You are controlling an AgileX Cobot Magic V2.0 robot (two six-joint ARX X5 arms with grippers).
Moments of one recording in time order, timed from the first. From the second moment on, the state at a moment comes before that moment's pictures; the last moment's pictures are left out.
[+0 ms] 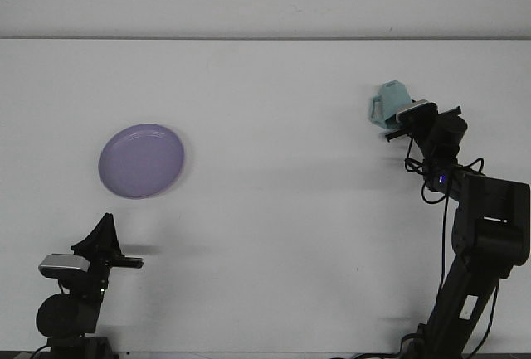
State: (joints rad) left arm 0.02 0.00 0.03 0.18 0.08 -0.09; right arm -0.21 2.09 1.16 0.69 -0.24 -0.47
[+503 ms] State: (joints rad) left arm 0.02 0.00 0.03 0.18 0.08 -0.09; right arm -0.21 1.99 1.16 0.56 -0.24 -0.32
